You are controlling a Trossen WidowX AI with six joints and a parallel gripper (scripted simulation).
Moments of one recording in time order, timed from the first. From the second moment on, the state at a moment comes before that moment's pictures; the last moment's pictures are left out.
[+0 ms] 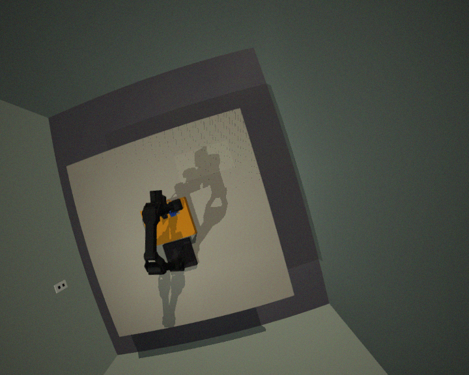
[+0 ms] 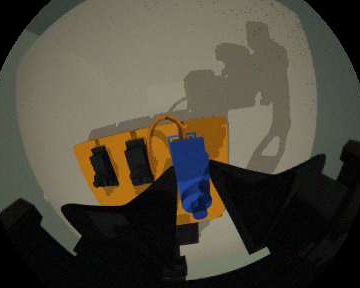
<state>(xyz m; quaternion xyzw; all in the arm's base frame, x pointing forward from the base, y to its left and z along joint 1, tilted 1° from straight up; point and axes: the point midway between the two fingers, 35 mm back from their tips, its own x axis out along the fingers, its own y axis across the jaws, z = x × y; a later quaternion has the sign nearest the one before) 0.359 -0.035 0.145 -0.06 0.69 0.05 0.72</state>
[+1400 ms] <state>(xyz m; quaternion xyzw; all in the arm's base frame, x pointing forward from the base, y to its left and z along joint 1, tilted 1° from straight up) 0.360 -0.035 0.118 -0.06 0.69 0.04 0.72</state>
